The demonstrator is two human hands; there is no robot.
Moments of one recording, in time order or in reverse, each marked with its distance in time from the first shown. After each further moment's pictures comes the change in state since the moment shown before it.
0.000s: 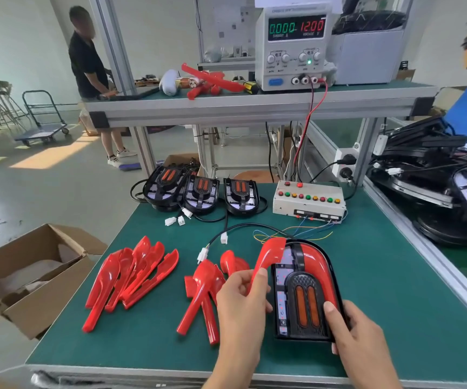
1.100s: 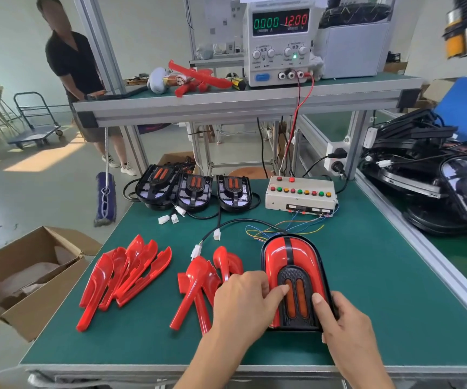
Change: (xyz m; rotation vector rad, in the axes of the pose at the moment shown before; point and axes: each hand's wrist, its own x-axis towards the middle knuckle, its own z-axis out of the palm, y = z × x) left_hand 0.011 0.002 0.001 1.077 -0.210 0.442; right_hand 0.000 0.005 0.001 0.046 0.016 -0.070
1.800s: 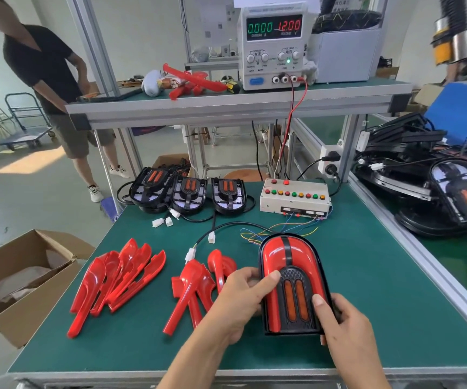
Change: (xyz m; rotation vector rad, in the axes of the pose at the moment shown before) left_hand 0.015 -0.002 0.004 -1.044 -0.421 -0.377; right_hand -0.001 -0.004 -0.005 0.192 0.003 0.083
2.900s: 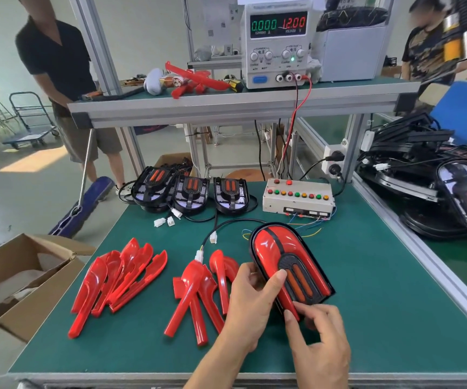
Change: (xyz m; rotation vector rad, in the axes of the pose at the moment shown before) left_hand 0.014 -0.027 0.020 -0.107 0.214 0.264; right_hand -0.021 0.011 0.062 -0.151 0.359 -0.321
